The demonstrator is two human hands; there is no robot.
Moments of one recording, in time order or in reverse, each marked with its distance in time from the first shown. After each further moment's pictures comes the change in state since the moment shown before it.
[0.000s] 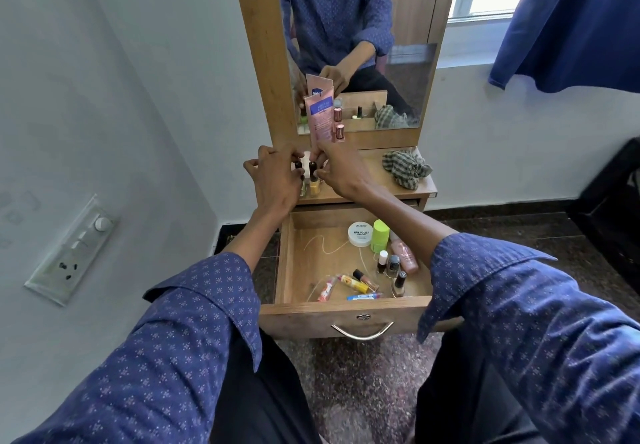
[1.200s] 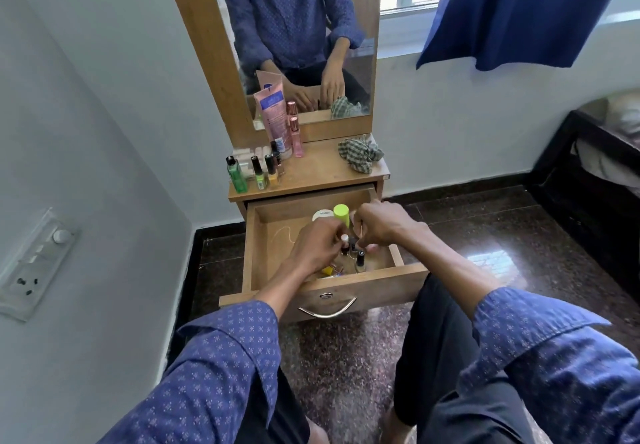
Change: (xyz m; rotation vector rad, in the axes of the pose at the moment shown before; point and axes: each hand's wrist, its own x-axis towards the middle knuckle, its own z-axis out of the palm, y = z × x) left_hand -0.128 0.063 0.090 -0.113 -0.572 0.280; right_hand -0.152 0.079 -0.055 -0.467 -0.509 0.298
